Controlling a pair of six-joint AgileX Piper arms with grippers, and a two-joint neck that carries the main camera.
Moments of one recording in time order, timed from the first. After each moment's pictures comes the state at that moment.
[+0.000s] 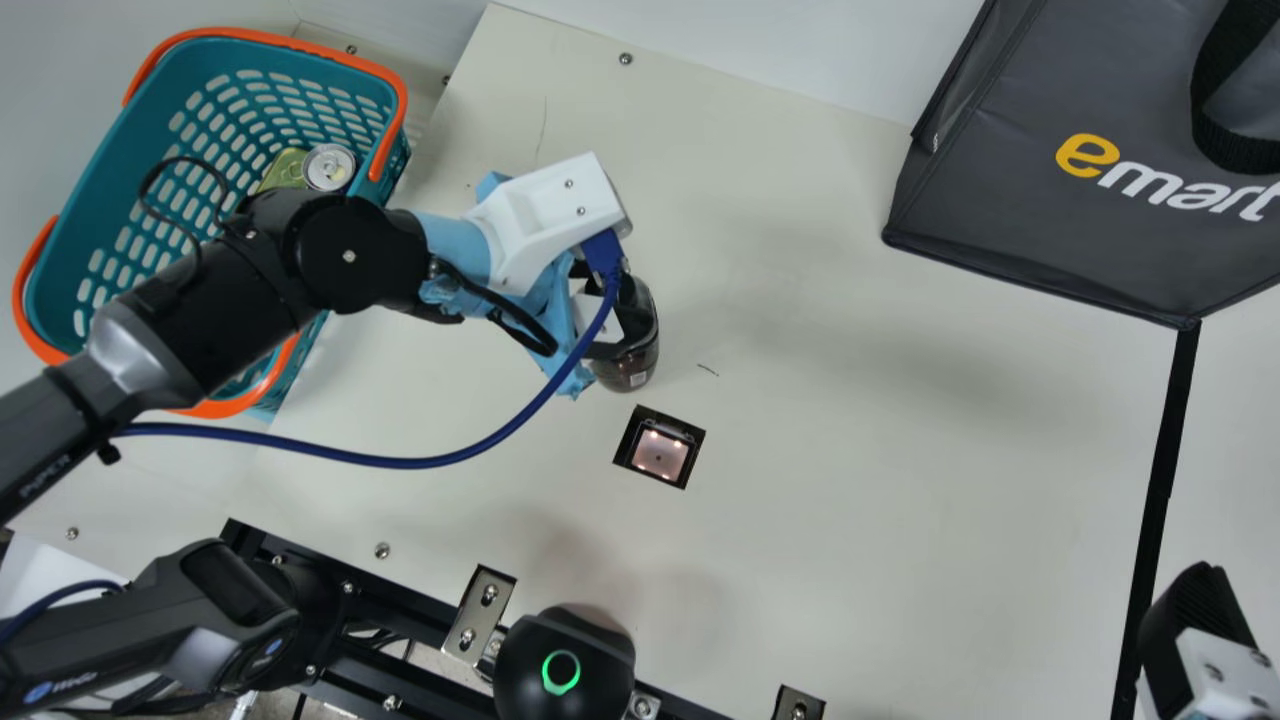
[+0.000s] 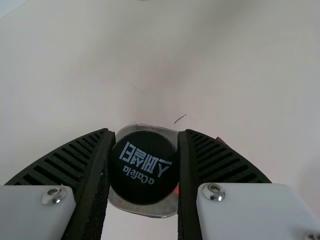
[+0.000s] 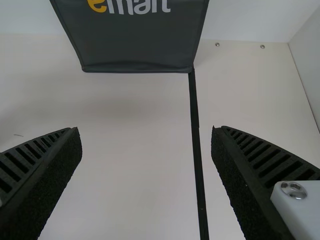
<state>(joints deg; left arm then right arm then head) -19.9 79.6 -56.5 -32.8 41.2 46.6 0.7 42.6 -69.8 -0.8 69.4 -2.3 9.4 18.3</state>
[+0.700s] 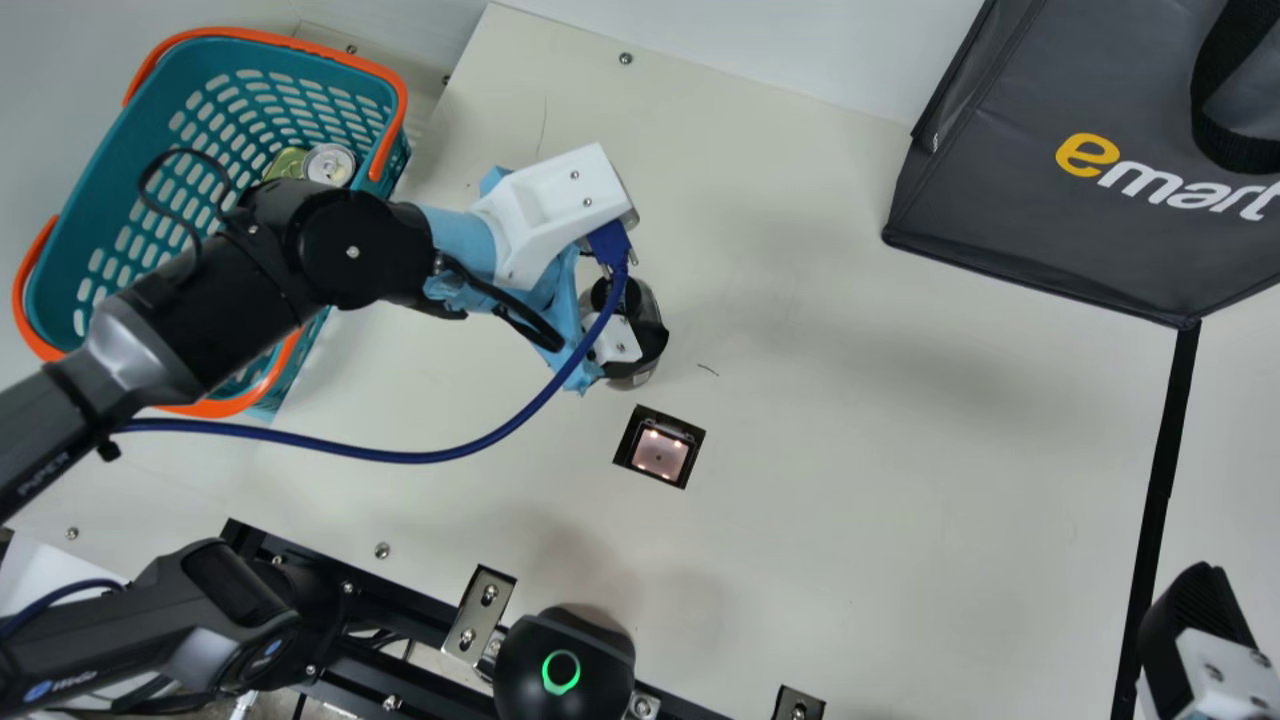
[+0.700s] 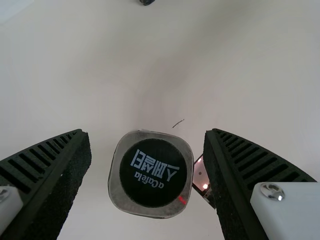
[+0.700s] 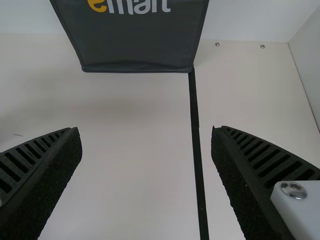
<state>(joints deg) -20.8 79.6 -58.7 -31.4 42.4 43.2 0.7 42.6 -69.8 -0.8 69.5 -2.3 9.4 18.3</state>
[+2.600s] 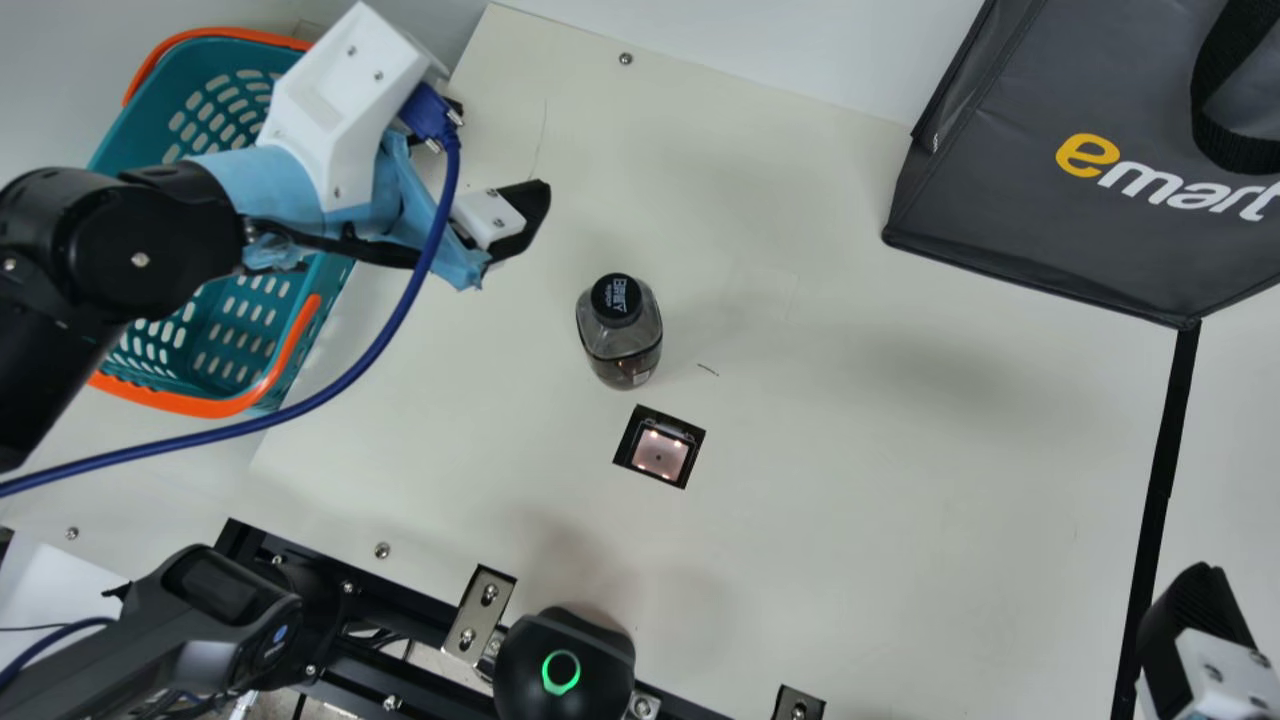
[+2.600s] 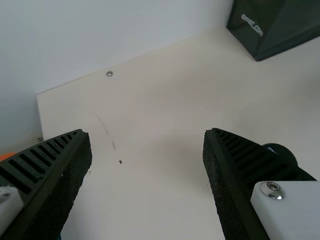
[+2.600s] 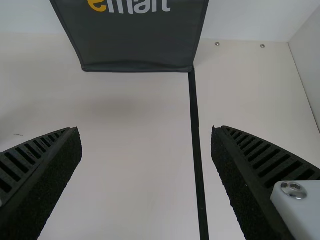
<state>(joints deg) -7.1 65.6 -58.7 -19.5 39.7 28.1 0.7 42.6 -69.8 -0.8 69.5 -2.3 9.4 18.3</state>
